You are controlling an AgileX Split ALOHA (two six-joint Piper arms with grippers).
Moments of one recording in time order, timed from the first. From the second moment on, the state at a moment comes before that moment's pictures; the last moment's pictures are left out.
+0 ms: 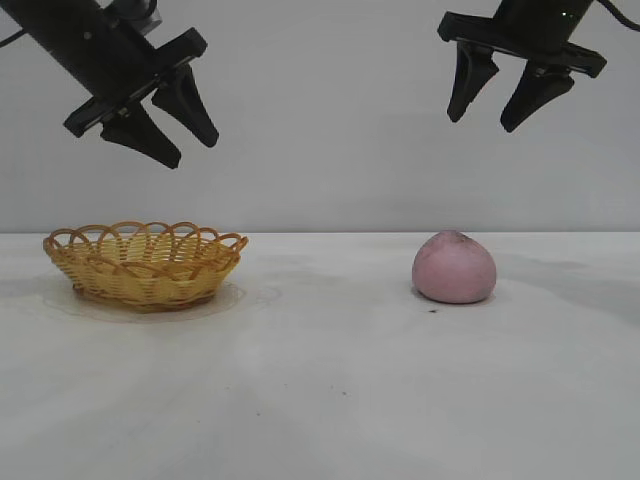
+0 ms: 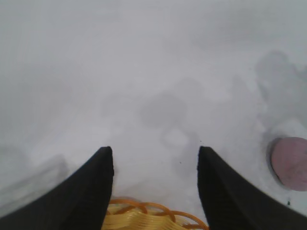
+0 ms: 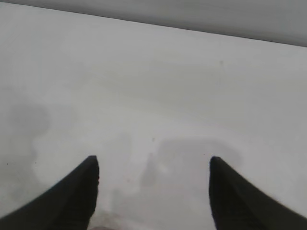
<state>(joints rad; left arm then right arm) -0.12 2.05 -1.48 -1.00 0.61 0.84 0.19 2.00 -1.60 0.40 0.65 -0.34</state>
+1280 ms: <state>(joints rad) -0.09 2.03 -1.91 -0.29 1.20 0.48 0.19 2.00 -1.60 0.40 0.68 -0.35</state>
